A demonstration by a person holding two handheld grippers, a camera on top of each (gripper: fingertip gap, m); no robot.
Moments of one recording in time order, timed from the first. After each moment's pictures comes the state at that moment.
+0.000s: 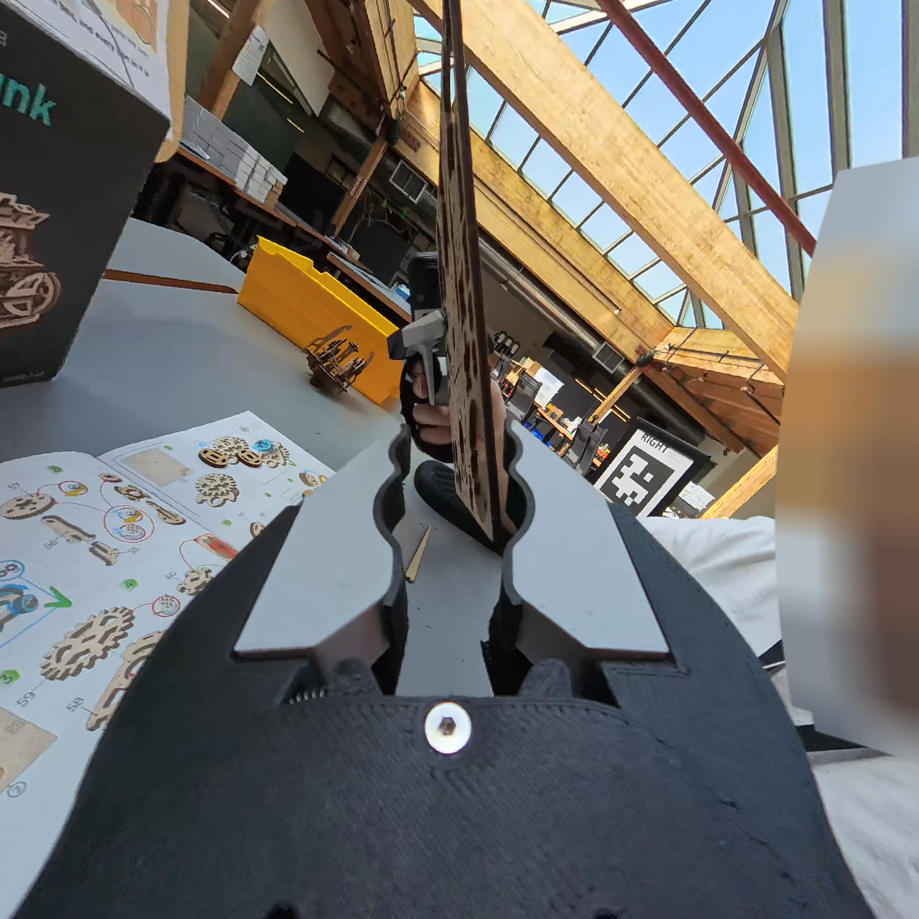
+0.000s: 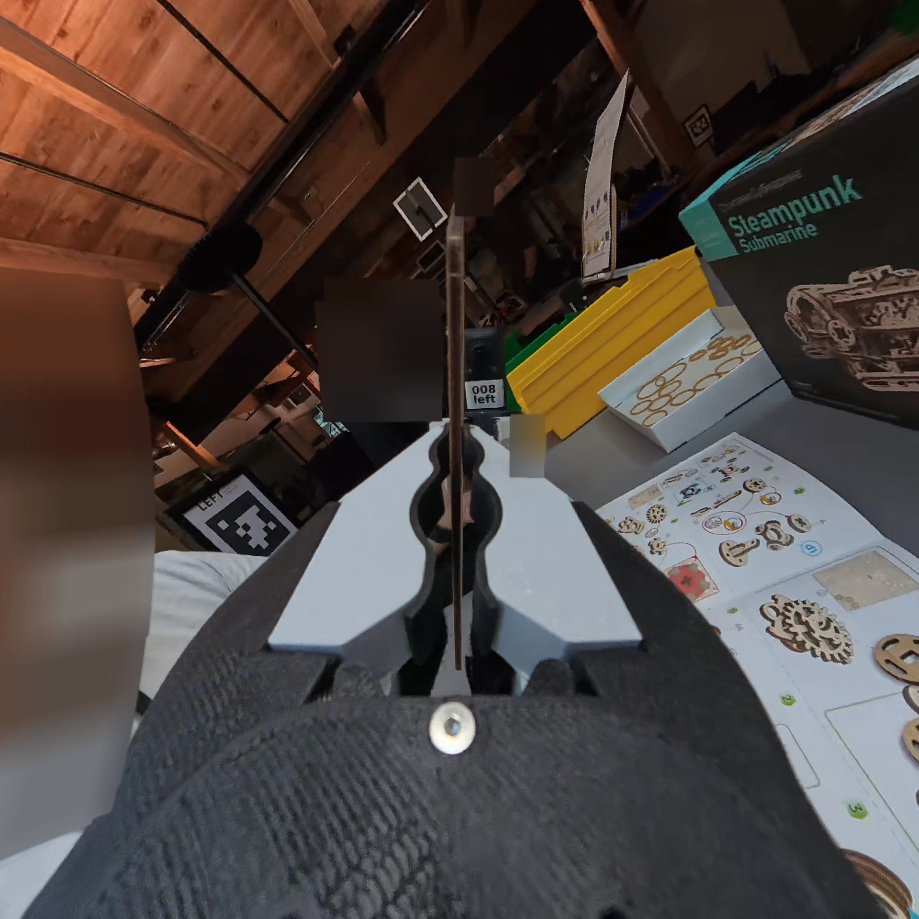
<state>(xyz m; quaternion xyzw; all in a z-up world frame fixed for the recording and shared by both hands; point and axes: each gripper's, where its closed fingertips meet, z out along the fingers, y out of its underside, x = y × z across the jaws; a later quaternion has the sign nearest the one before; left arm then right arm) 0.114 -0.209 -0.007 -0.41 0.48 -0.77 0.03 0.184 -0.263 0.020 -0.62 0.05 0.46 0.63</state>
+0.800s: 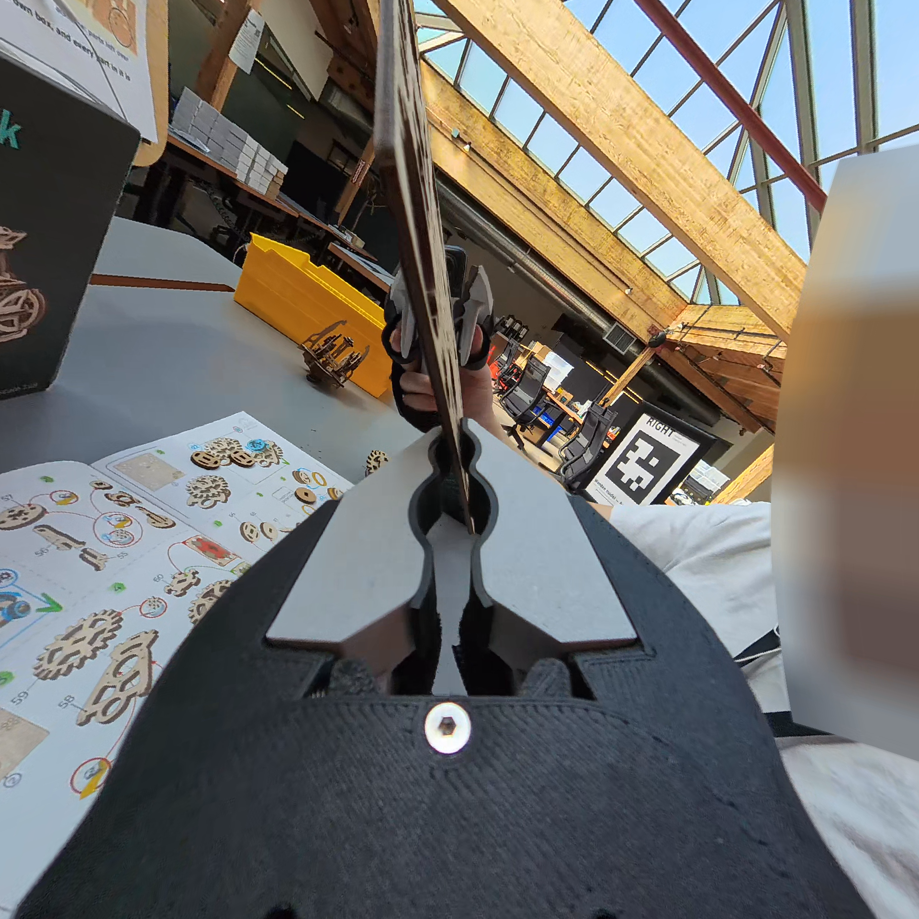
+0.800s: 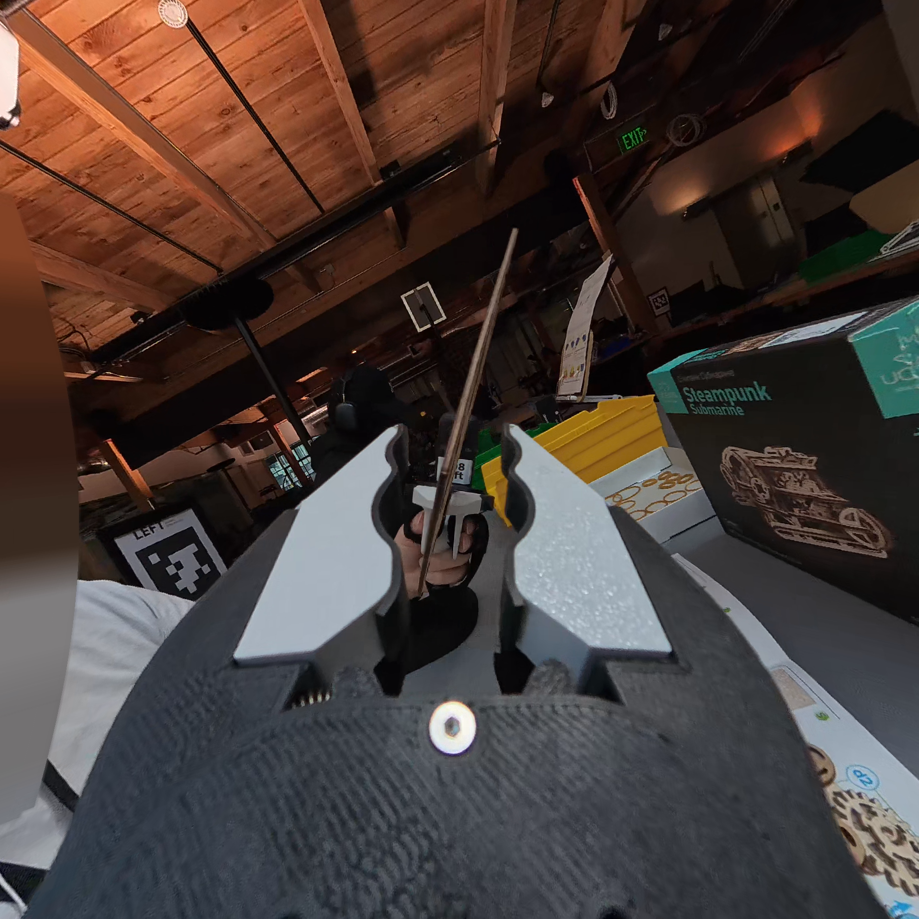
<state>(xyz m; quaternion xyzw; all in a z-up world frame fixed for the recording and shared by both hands) 0.105 -0.212 0.004 -0.40 0.50 -0.77 0.05 0.211 -0.280 0.057 -0.55 0.02 0.39 0.74</state>
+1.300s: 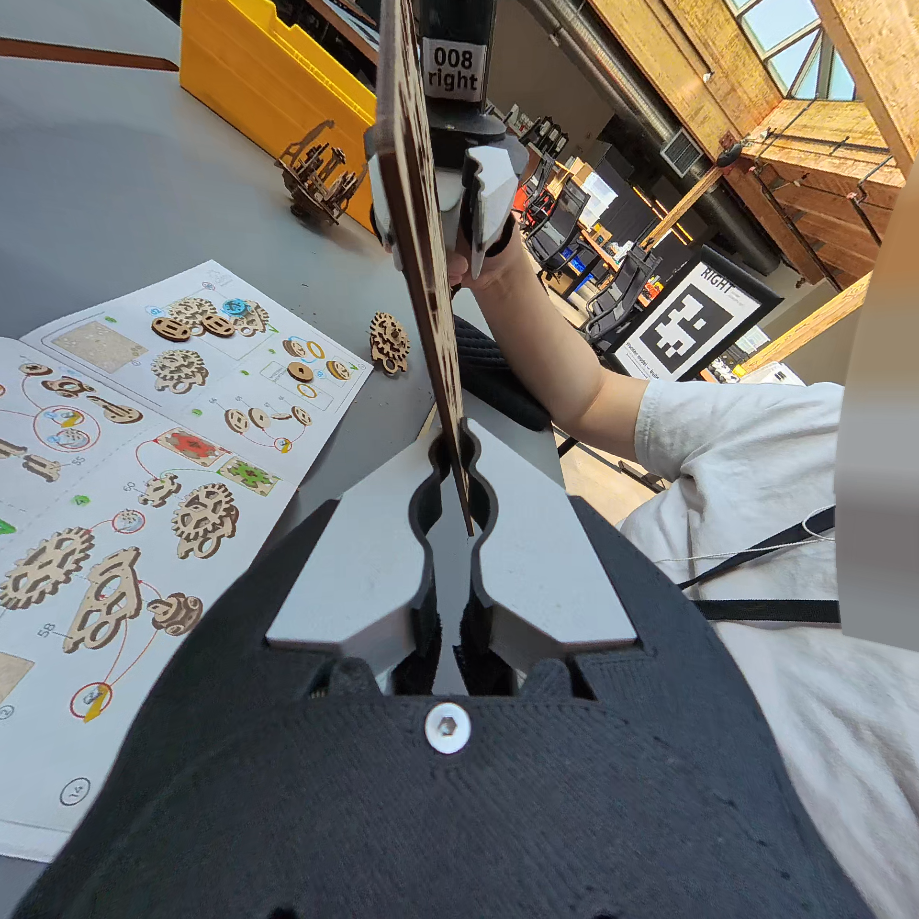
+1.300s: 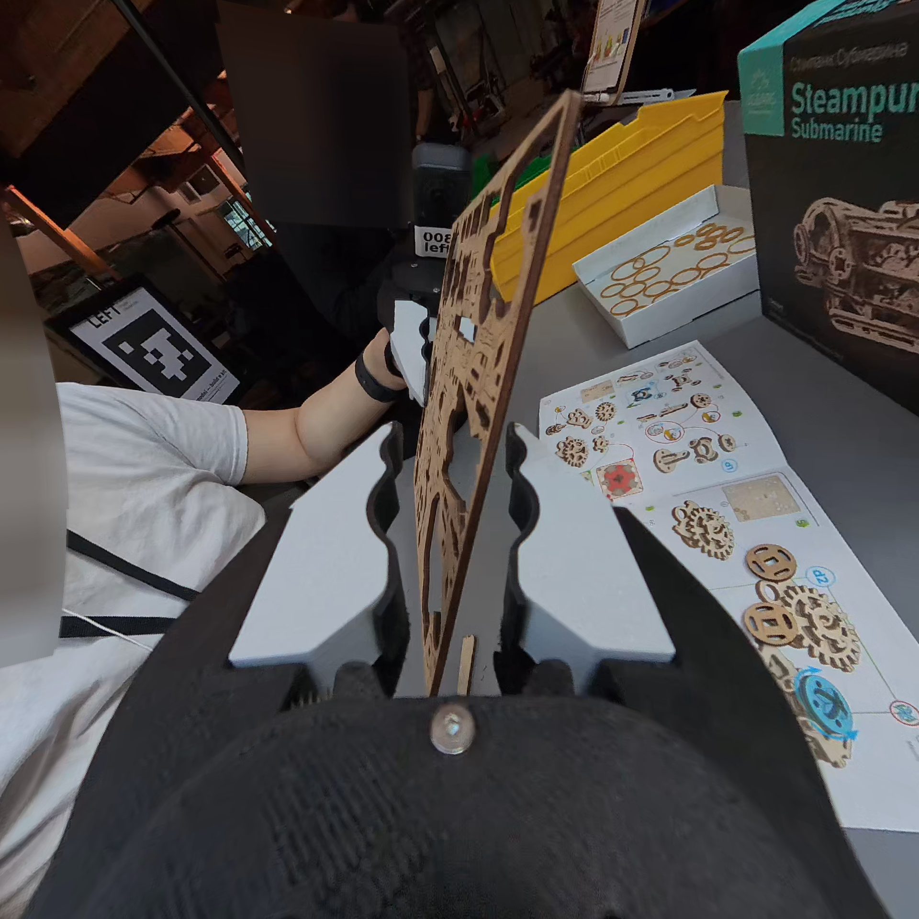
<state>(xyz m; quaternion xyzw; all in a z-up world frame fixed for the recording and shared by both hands) 0.099 -0.244 -0.048 -0.42 0.63 -0.65 -0.02 0.174 -0.278 -0.017 -0.75 -0.07 0.38 0.54</state>
